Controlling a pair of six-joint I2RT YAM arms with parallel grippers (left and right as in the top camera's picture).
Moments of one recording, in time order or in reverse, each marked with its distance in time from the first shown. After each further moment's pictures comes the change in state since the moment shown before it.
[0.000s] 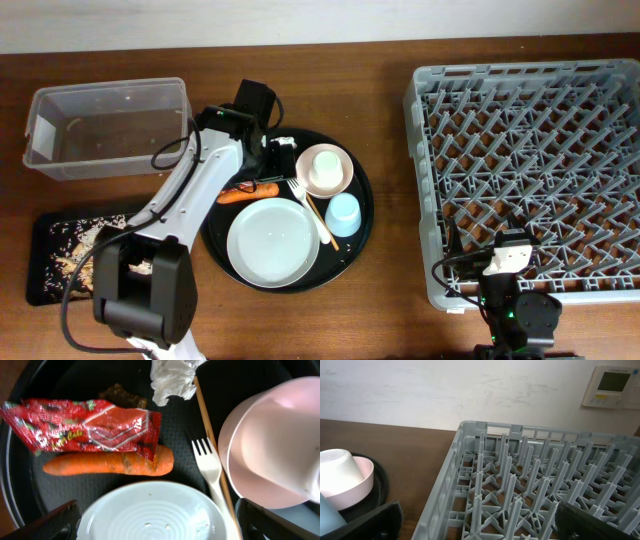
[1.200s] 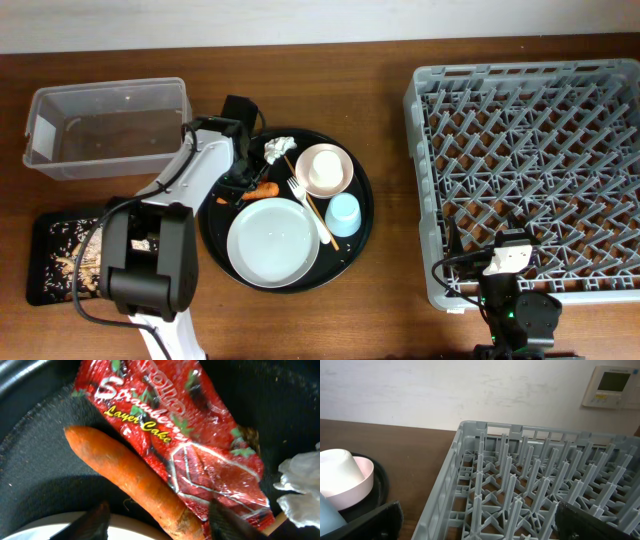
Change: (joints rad) left arm 0.093 0.122 -0.080 0.081 -0.027 -0.734; right arm 0.000 0.000 0.000 0.000 0.000 0.000
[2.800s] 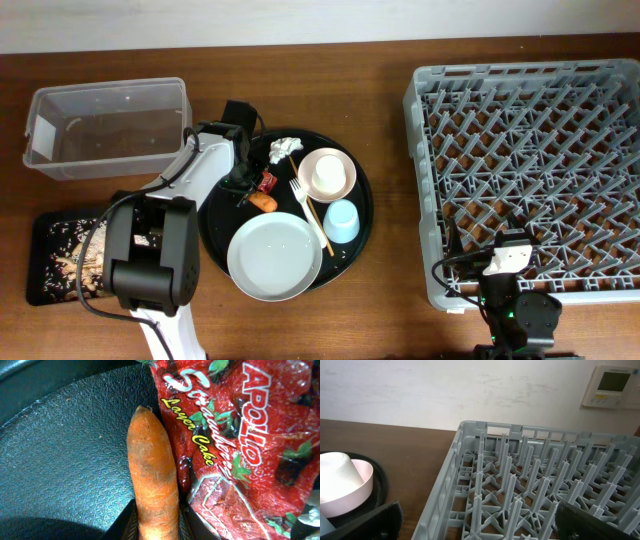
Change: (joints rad) left arm 0.004 0.031 -0.035 0.068 -0.004 0.003; right arm 0.000 0.000 0.000 0.000 0.000 0.000
